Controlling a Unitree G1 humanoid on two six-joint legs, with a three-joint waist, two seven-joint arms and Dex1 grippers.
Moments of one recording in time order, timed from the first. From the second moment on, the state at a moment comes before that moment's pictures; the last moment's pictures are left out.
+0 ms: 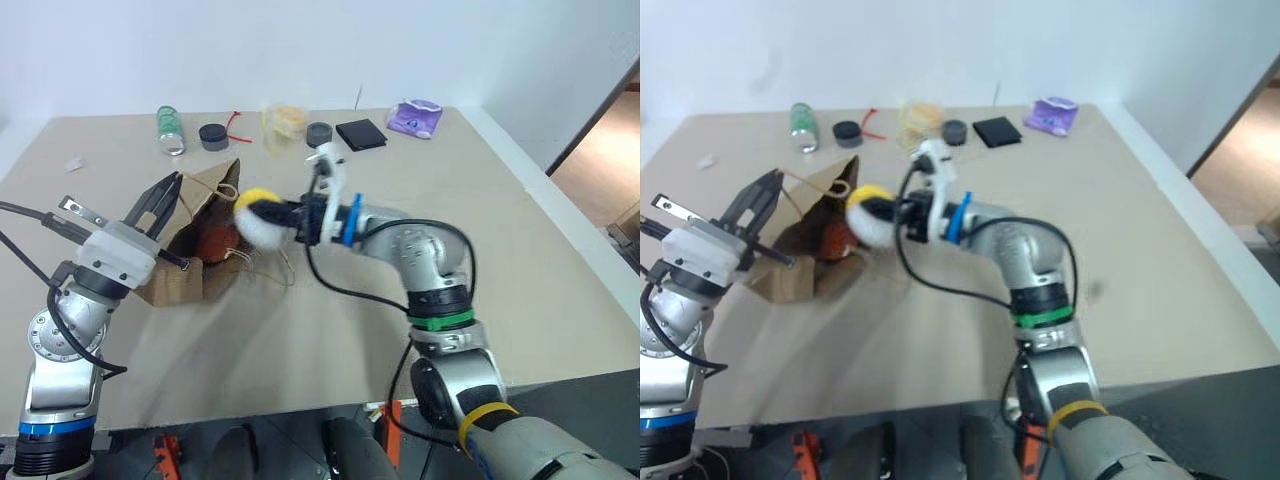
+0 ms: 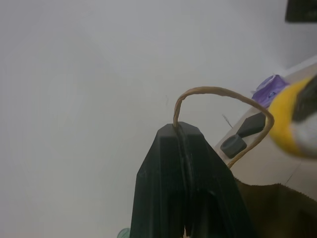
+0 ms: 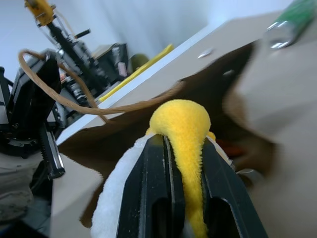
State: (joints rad) left arm -0.16 0.52 0.26 -0.30 -0.04 -0.37 -0.40; right arm -0.93 -0.01 0.01 0.14 0.55 0.98 0.61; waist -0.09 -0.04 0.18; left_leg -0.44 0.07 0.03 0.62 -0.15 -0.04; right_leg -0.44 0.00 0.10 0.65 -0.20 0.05
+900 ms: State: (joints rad) left arm -0.16 0.52 0.25 -0.30 -0.03 -0.36 -0.37; right arm -1.06 0.15 0.18 0.59 0.34 0.50 0.50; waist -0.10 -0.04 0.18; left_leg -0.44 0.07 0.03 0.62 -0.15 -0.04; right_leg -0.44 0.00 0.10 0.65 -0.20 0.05
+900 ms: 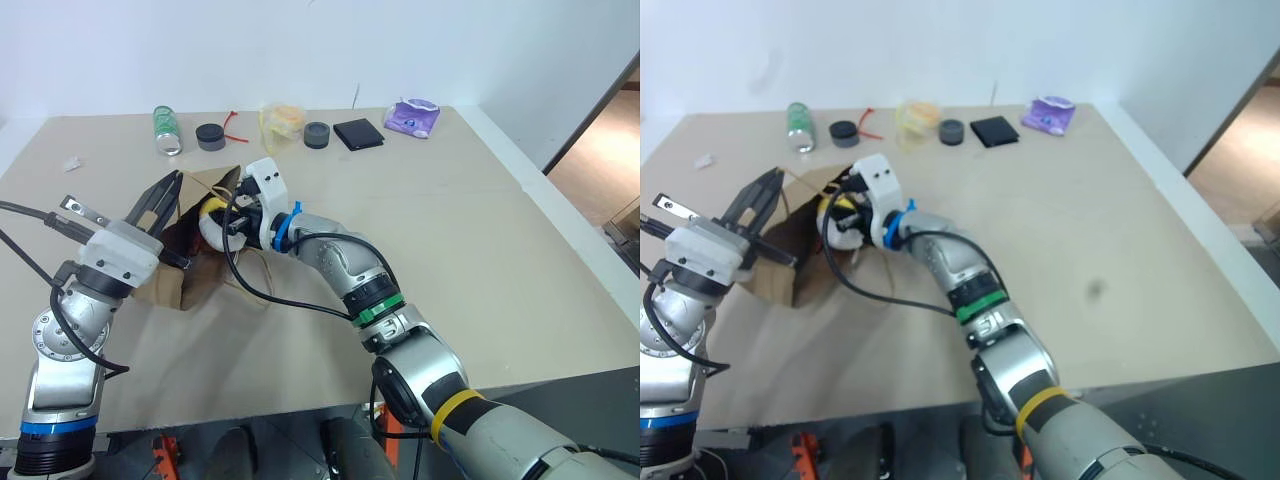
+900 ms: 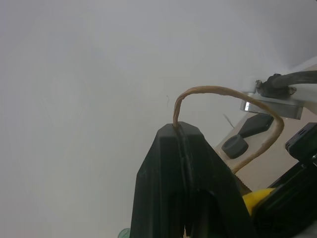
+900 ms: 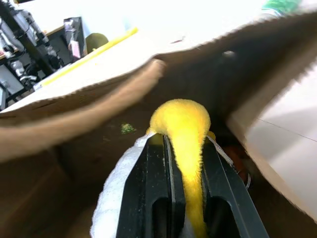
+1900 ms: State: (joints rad) left arm -0.17 0.50 0.23 -0.30 -0.03 -0.34 -0.36; right arm -0.73 -0.11 0.31 0.02 0.38 0.62 0.83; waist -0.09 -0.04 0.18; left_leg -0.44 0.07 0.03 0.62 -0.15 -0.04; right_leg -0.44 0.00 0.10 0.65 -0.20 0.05
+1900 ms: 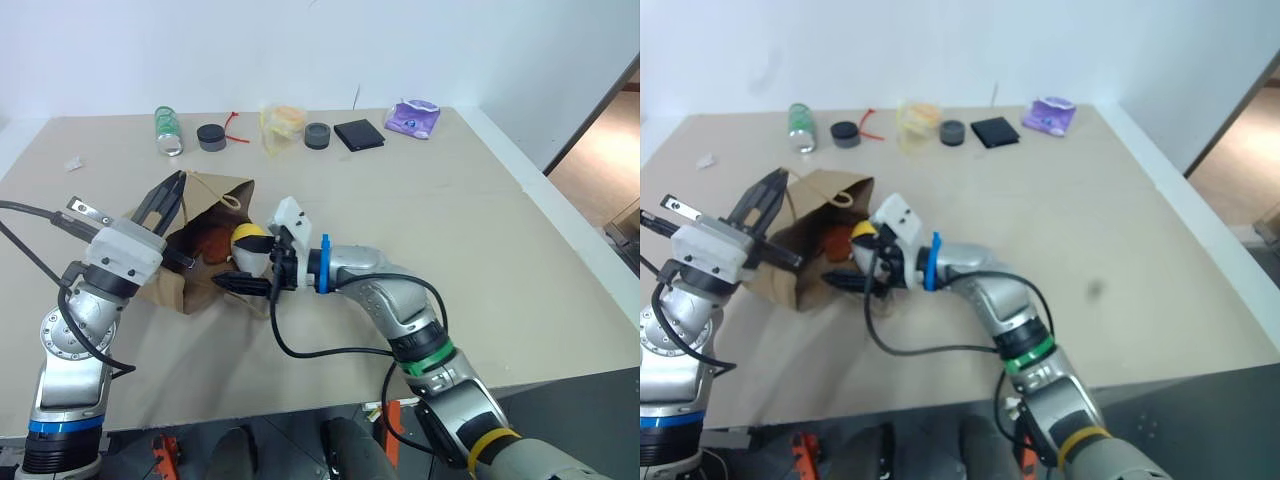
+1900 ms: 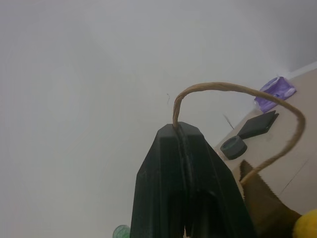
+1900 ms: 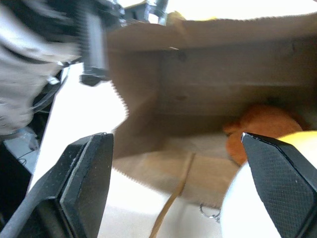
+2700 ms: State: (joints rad) left arm -0.17 0.50 0.23 -0.29 -0.04 -0.34 -0.37; right arm -0.52 -0.35 0.43 -0.04 0.19 0.31 0.99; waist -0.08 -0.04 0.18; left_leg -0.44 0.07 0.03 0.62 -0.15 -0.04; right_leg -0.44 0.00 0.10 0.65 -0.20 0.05
